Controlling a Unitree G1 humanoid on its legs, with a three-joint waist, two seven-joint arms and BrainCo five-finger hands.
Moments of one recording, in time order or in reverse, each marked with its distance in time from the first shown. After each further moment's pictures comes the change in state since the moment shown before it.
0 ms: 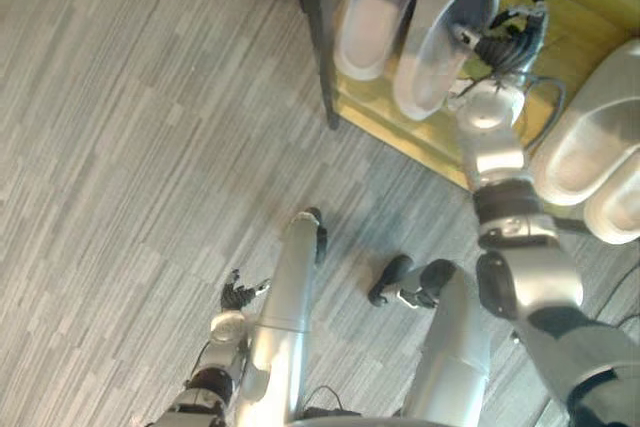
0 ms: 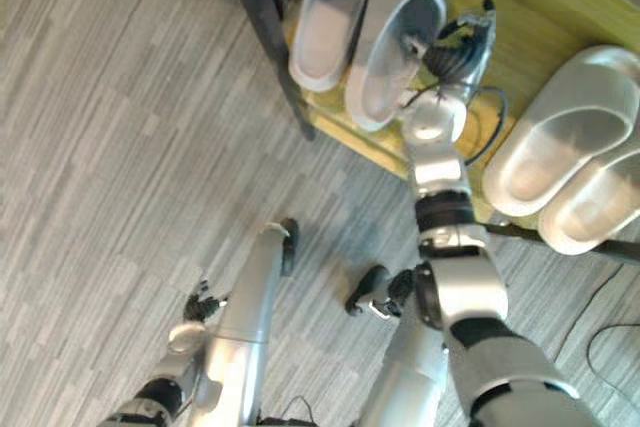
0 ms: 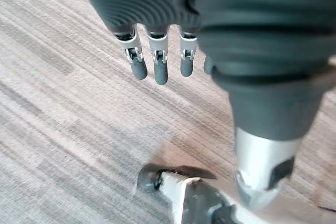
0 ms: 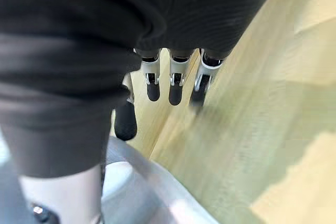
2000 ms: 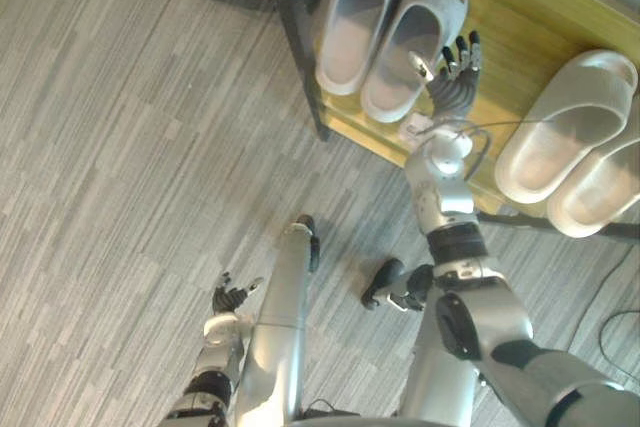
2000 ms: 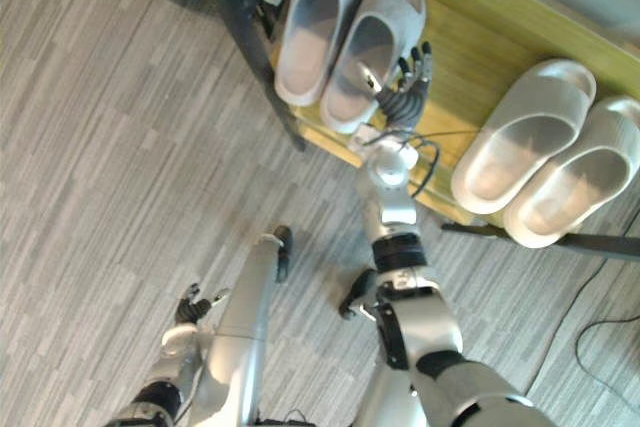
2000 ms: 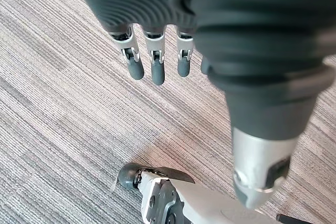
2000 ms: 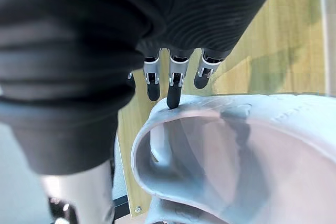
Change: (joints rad) left arm 0.015 -0.029 0.128 -0.023 0.022 0.000 -0.028; right arm 0.115 0.186 0.011 -0.085 0.424 -0.206 0.159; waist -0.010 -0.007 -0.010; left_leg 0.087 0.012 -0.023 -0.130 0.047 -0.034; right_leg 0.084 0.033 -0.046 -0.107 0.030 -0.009
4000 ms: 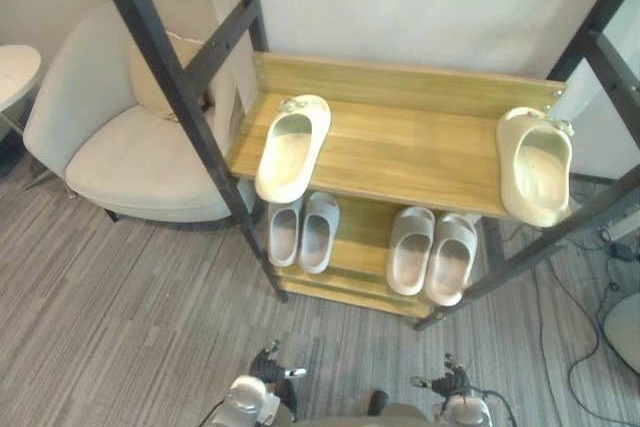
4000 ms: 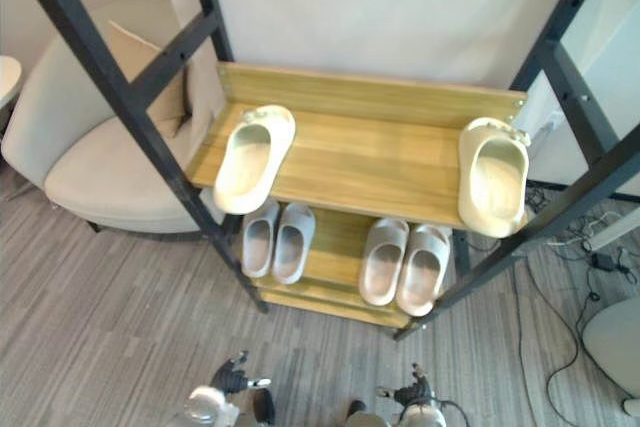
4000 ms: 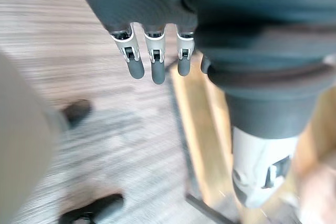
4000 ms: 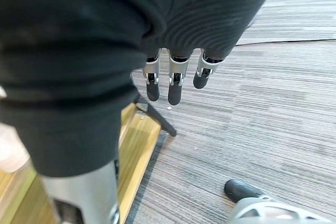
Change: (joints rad) left arm 0.178 0.039 -0.628 -0.083 0.179 0.008 -0.129; right arm 1.008 -0.009 -0.078 0.437 -0.572 0.119 0.256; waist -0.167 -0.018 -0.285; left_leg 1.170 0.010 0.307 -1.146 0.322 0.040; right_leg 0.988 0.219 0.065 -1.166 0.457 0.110
